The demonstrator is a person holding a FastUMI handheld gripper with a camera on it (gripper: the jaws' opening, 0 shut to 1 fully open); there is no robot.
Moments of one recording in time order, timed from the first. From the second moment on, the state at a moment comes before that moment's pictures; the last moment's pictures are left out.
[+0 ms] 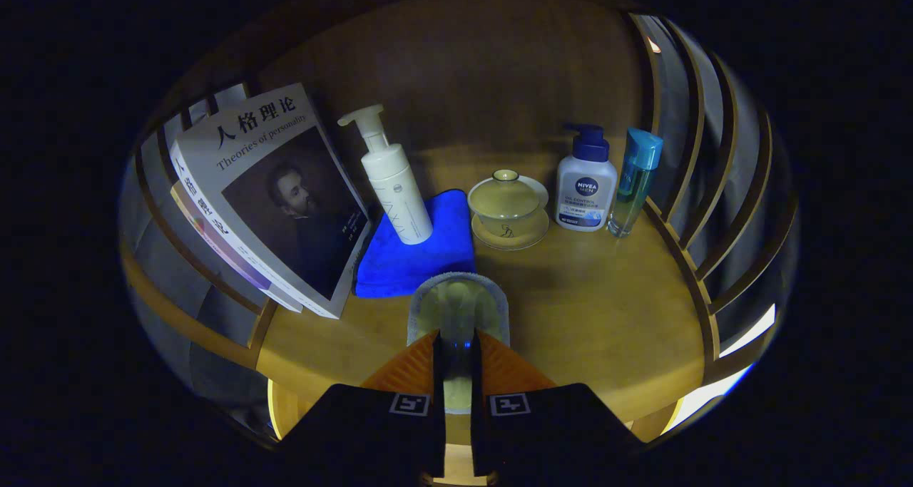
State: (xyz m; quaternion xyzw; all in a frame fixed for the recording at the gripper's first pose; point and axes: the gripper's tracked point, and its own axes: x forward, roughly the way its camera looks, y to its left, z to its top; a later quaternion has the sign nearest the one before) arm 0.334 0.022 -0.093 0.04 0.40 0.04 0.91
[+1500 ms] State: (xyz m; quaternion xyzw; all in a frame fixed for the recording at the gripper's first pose) arm 0.103 0.095 -0.017 -0.03 0.18 0.14 0.97
